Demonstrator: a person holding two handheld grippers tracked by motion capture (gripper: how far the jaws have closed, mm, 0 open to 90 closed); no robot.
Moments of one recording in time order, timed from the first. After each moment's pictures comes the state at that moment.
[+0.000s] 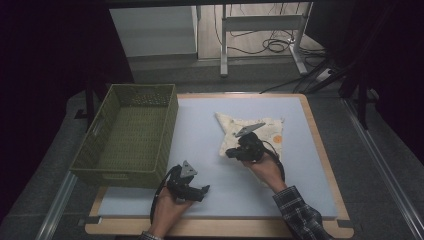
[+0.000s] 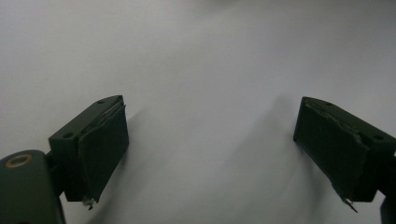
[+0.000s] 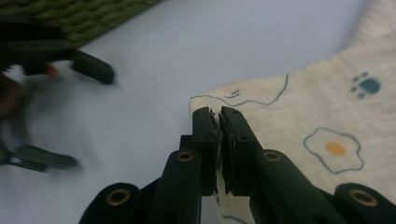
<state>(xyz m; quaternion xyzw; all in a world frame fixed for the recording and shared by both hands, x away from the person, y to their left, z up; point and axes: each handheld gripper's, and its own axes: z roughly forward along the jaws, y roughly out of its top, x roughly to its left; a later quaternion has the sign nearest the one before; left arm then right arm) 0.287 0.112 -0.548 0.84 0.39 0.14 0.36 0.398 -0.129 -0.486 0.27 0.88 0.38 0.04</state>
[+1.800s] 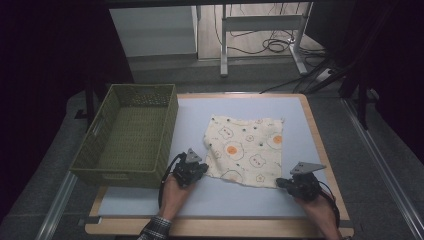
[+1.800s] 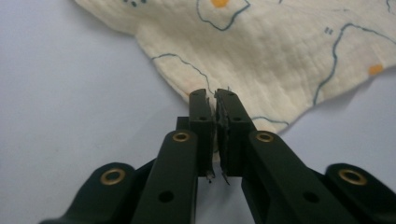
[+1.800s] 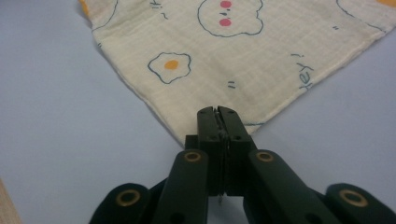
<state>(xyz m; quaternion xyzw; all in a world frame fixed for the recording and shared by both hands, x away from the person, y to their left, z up) 0.325 0.101 -0.540 0.83 0.39 0.14 0.37 0.302 -0.281 -0.519 0.35 0.86 0.35 0.12</state>
